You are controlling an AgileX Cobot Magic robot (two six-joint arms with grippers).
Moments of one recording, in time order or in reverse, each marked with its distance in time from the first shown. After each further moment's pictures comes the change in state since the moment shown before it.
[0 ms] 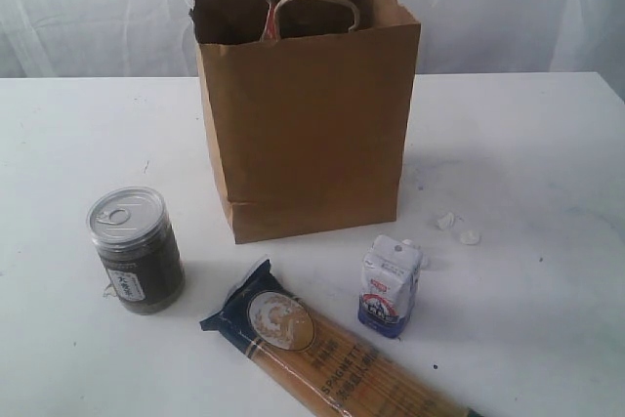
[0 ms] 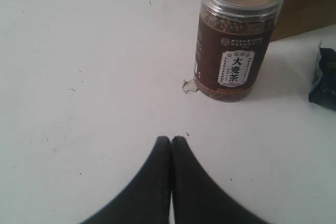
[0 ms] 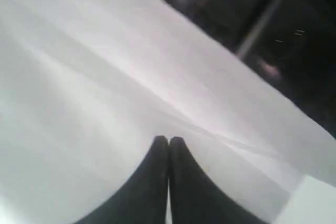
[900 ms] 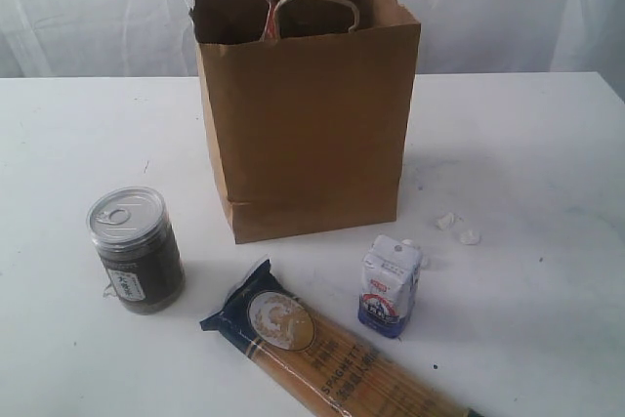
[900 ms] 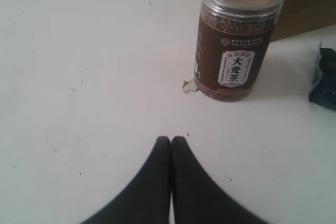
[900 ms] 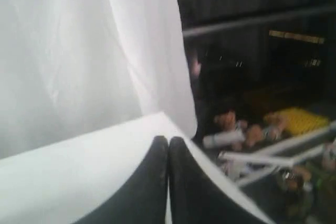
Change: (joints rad) left arm 0.000 0.000 0.000 0.000 0.000 0.000; right arm -0.095 -0.913 0.400 -1.074 0.838 0.362
